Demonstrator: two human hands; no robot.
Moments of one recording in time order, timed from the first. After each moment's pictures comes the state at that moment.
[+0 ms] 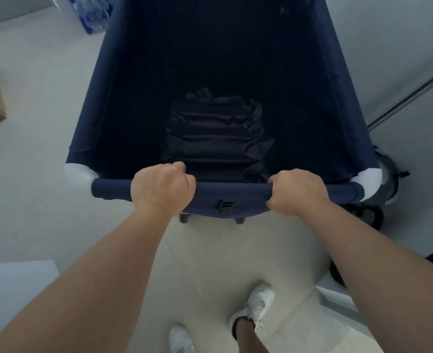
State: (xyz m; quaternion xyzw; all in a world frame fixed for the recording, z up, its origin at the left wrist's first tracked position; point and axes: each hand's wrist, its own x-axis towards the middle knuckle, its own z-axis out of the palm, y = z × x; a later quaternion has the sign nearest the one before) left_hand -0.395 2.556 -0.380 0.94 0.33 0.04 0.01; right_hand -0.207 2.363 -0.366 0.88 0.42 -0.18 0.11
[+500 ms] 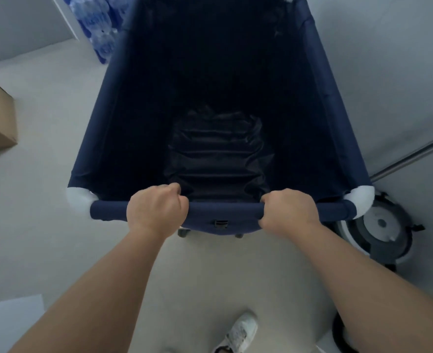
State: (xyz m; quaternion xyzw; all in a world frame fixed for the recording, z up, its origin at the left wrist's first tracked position) left_hand -0.262 2.609 -0.379 0.93 0.36 0.06 0.03; right_hand -0.063 2.427 -0.362 0.87 0.45 -0.18 0.11
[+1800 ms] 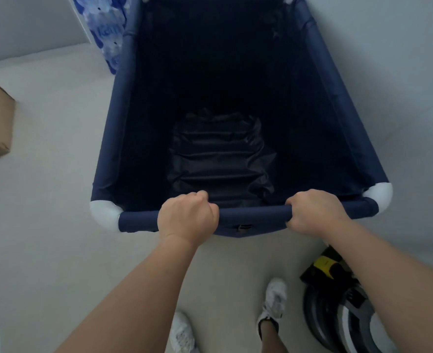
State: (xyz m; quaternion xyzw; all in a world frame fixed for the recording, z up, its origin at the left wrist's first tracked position) left_hand 0.001 2.741 -0.375 0.90 0.42 0.05 0.06; right_hand 0.236 2.605 -0.360 0.81 0.53 -0.17 0.17
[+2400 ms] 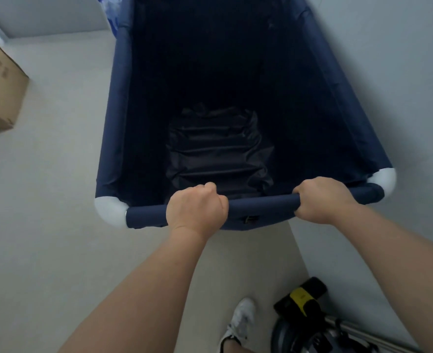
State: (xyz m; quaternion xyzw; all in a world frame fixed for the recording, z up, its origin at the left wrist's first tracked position) left_hand 0.157 2.726 -0.377 0.86 0.50 0.06 0.07; right_hand 0.411 2.643 -0.352 0.77 0.59 -0.15 0.20
